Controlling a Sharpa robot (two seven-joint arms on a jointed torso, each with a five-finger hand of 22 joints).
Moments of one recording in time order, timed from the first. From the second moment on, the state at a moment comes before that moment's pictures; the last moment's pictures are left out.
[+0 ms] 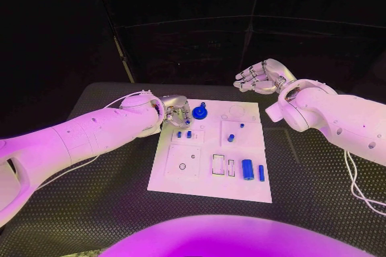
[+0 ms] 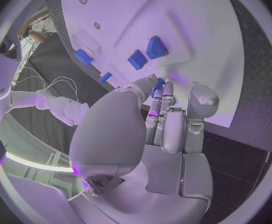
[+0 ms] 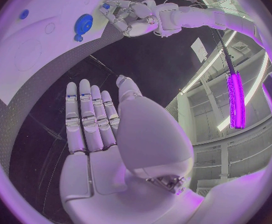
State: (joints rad) left arm 1.05 -0.59 0.08 1.15 -1.43 -0.03 -0.02; left_hand 1.43 -0.14 0.44 0.07 0.14 1.09 0.15 0.08 0.12 1.16 0.07 0.16 0.07 1.47 0.00 1.38 1.14 0.12 1.37 0.10 0.97 1.24; right arm 1.10 -0.72 0.15 1.34 -0.87 -0.35 0.06; right_hand 1.51 -0.03 -0.11 0.22 0.47 0.88 0.22 0.18 0.07 0.95 0.16 0.40 0.06 1.16 0.11 0.07 0.16 0.18 0.92 0.24 0.26 0.07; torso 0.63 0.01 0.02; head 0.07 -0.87
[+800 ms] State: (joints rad) left arm 1.05 -0.59 0.08 1.15 -1.43 -0.03 -0.02; left_hand 1.42 -0.17 0.46 0.07 0.14 1.01 0.15 0.06 0.09 1.14 0.09 0.12 0.07 1.47 0.00 1.38 1.13 0.12 1.36 0.10 0.96 1.25; right arm 1.10 -0.73 0.14 1.34 -0.87 -0.35 0.05; right_hand 1.51 -0.03 -0.11 0.22 0.47 0.88 0.22 0.18 0.07 0.95 0.16 0.40 0.06 1.16 0.11 0.07 0.16 0.18 0.92 0.24 0.26 0.07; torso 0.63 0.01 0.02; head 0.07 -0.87
